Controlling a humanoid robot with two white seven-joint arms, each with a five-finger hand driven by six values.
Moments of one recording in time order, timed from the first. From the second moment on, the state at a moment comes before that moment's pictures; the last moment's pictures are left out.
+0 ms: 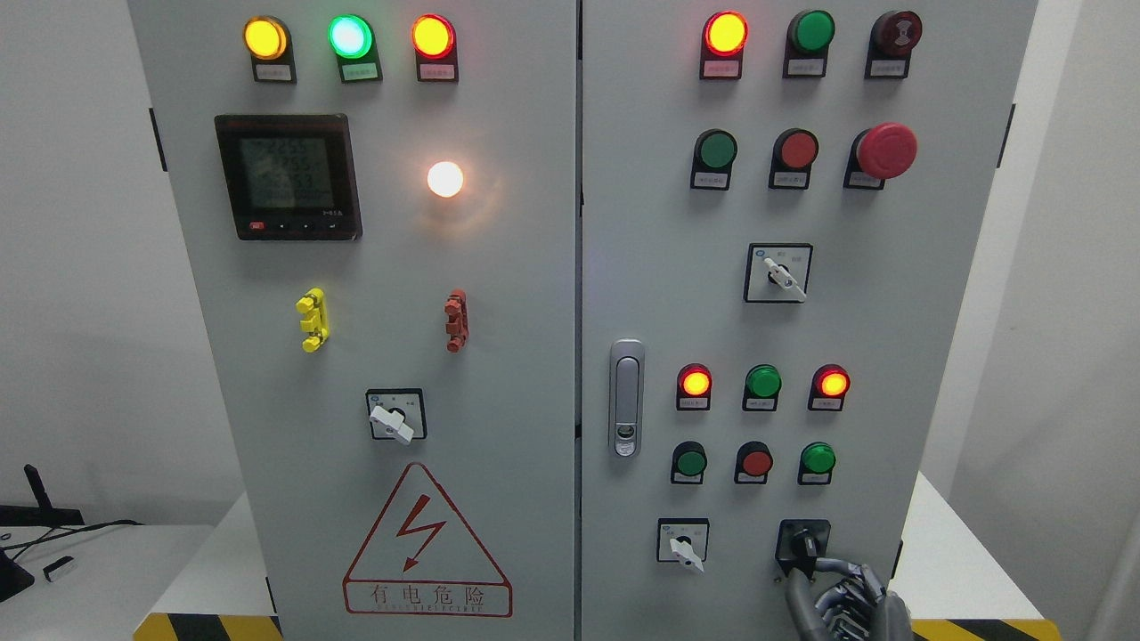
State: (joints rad) left arm -0.04 -0.09 0.10 0.08 0.00 -0.16 0.06; right arm -0.17 0.10 0.00 -1.67 0.12 0.13 -0.29
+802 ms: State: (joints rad) left arm -0.04 -0.09 0.10 0.08 0.00 -0.16 0.06; right arm -0.17 0.10 0.00 -1.66 0.12 0.14 -0.28
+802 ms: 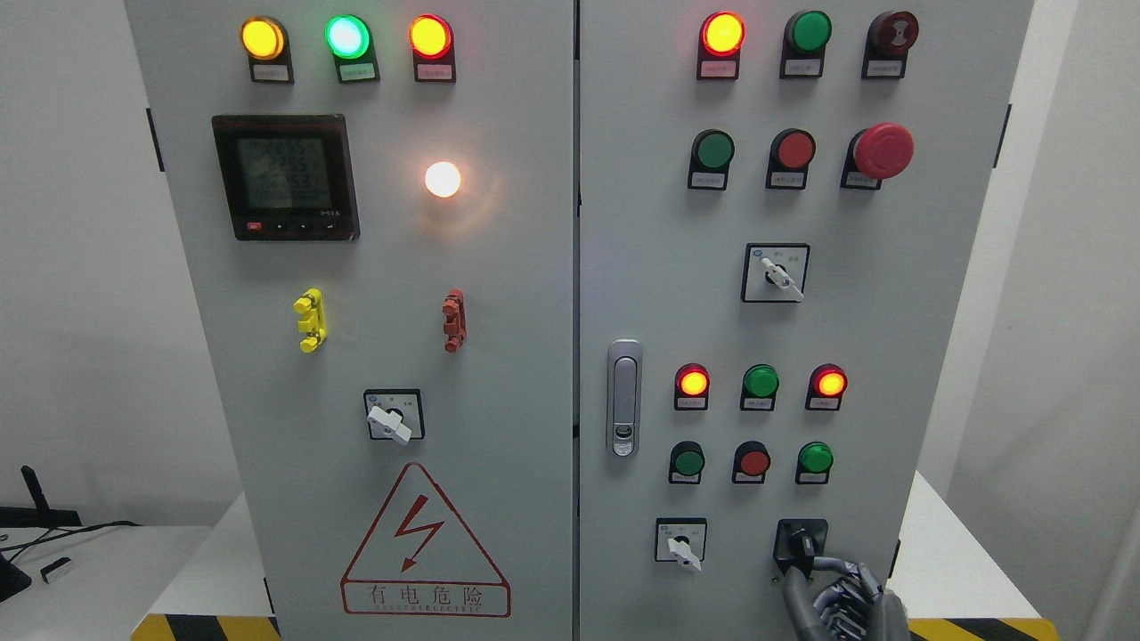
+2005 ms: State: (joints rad) left arm -0.04 -0.09 0.10 0.08 0.00 -0.16 0.06; right arm -0.18 0.11 0.00 -1.66 0.11 0.15 -0.27
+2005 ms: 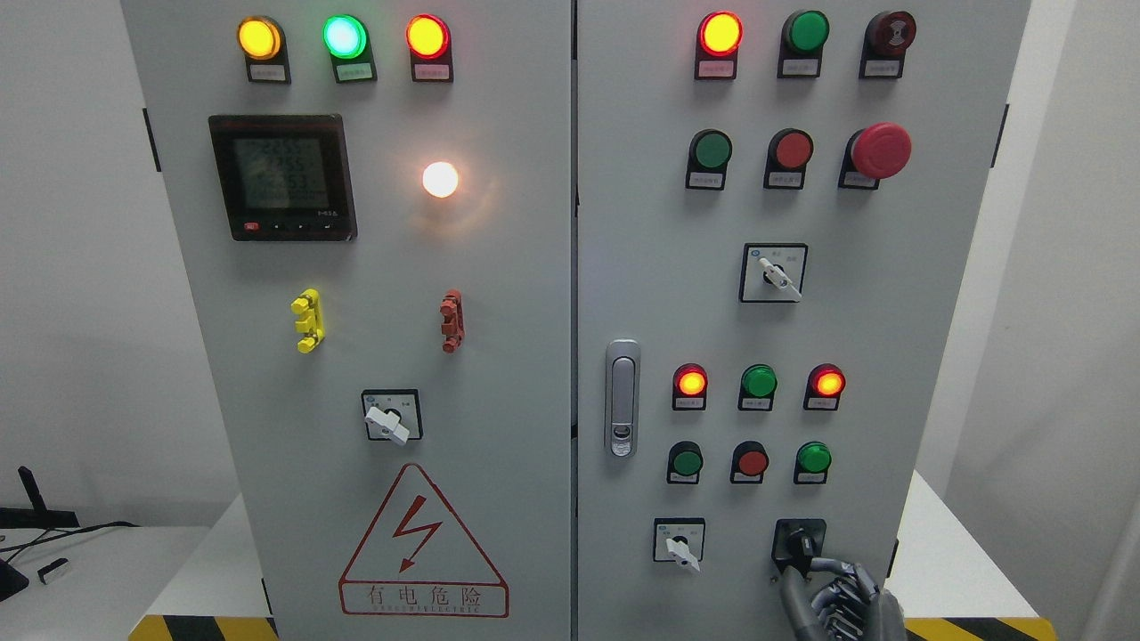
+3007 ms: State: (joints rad) left arm -0.04 -0.09 0.10 0.08 0.00 -0.16 0.06; right arm -0.18 0.11 0.03 -1.66 0.11 0.15 -0.27
